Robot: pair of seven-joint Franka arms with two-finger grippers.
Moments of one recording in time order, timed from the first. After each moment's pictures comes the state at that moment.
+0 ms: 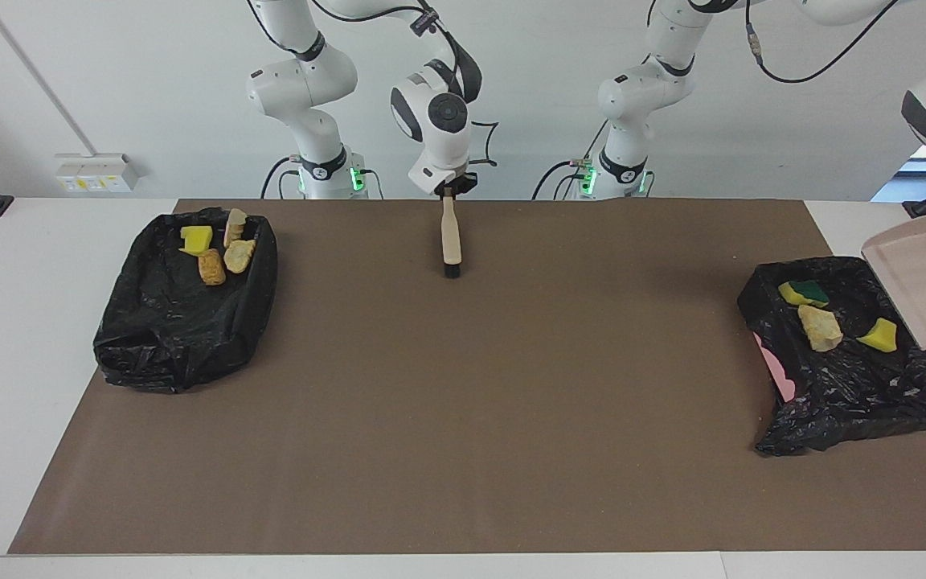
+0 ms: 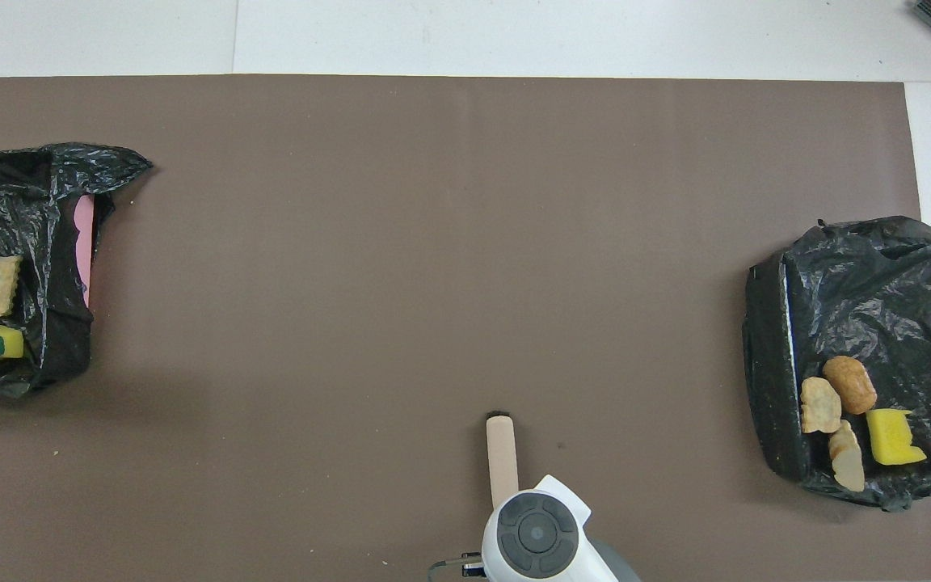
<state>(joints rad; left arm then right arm) 0.39 0.14 -0.03 -1.65 0.97 2.05 1.66 0.45 -0.15 0.41 -2.49 0.37 2.05 0.59</state>
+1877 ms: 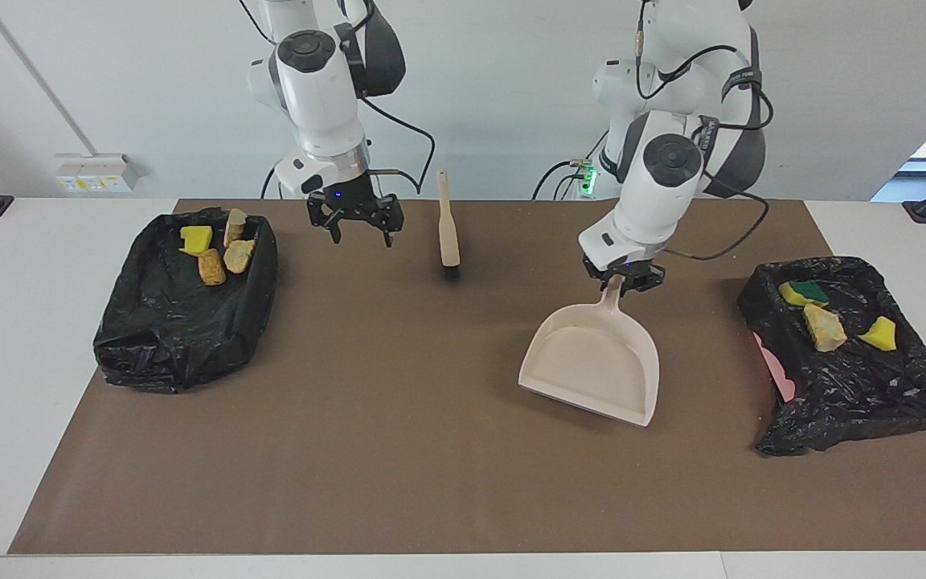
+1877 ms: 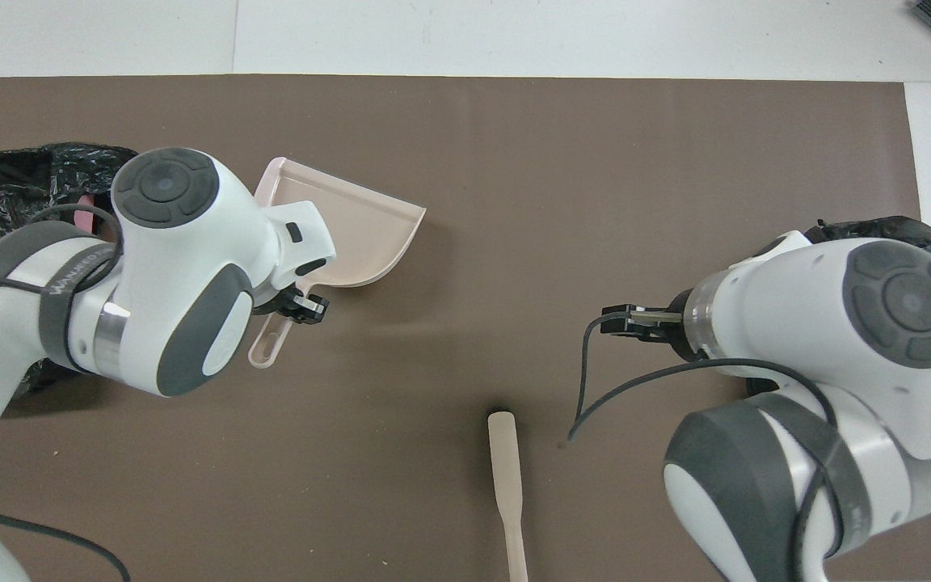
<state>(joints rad) -0.38 0.18 -0.06 -1.81 -0.01 1.88 -0.03 -0.07 -0.13 0.35 -1.98 0.06 1.92 0.40</state>
